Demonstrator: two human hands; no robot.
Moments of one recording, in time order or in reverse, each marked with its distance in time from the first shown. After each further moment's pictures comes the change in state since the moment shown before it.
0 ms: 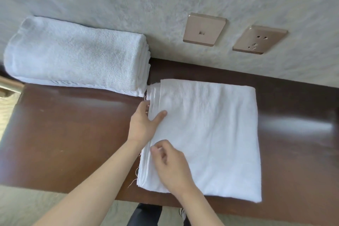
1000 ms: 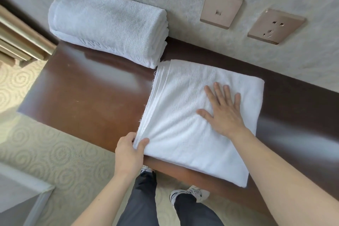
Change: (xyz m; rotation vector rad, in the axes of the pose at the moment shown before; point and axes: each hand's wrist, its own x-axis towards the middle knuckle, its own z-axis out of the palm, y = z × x) left_hand -0.172 -0.060 0.016 0.094 0.248 -0.278; right_hand 0.077 0.091 -0.150 -0.985 -0.043 -0.255
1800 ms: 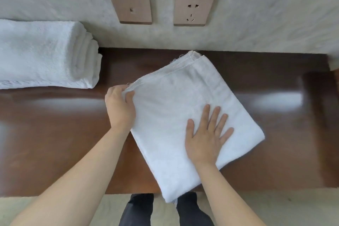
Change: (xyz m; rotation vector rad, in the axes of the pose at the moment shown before) left_hand 0.107 0.143 0.088 0.069 0.102 0.467; right_hand -0.086 -0.016 0.060 0.360 0.277 0.779
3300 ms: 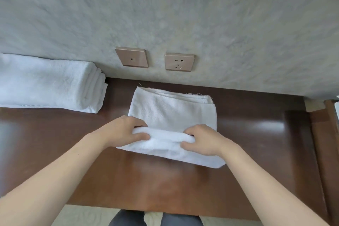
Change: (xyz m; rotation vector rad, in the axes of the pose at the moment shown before) left_hand 0.020 0.086 -0.069 0.395 -0.961 0.324; right_hand 0.108 -0.004 -0.163 0.120 -0.764 -0.606
